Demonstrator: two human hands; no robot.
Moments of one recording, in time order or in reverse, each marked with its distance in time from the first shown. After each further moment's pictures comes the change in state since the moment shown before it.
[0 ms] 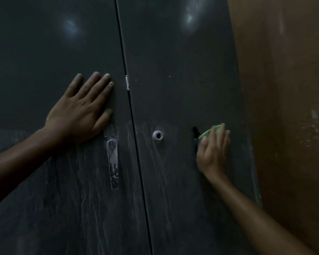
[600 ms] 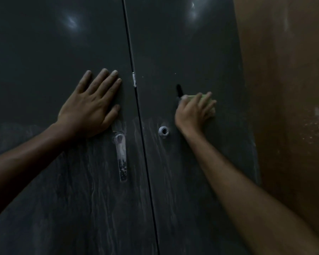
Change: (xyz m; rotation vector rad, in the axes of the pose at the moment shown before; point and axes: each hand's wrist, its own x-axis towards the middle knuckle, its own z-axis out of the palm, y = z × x) left_hand 0.001 0.000 -0.004 -0.004 -0.032 -0.009; right_hand 0.057 -0.139 -0.006 0.123 -0.033 0.217
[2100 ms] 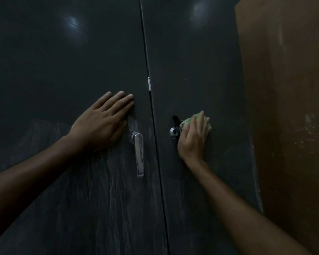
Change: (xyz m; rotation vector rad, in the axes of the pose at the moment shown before) left_hand -0.044 -0.006 -0.011 -0.113 -0.081 0.136; right_hand -0.078 0.040 0.008 0.000 -0.026 -0.271
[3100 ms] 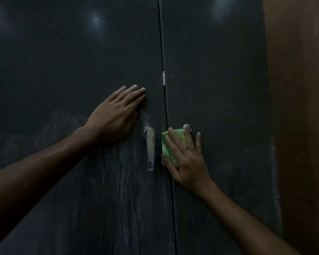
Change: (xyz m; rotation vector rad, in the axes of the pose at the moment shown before) left_hand 0.000 0.003 -0.006 -0.060 0.005 -0.058; right_hand -0.066 0.016 0.009 -0.111 -0.102 -0.861
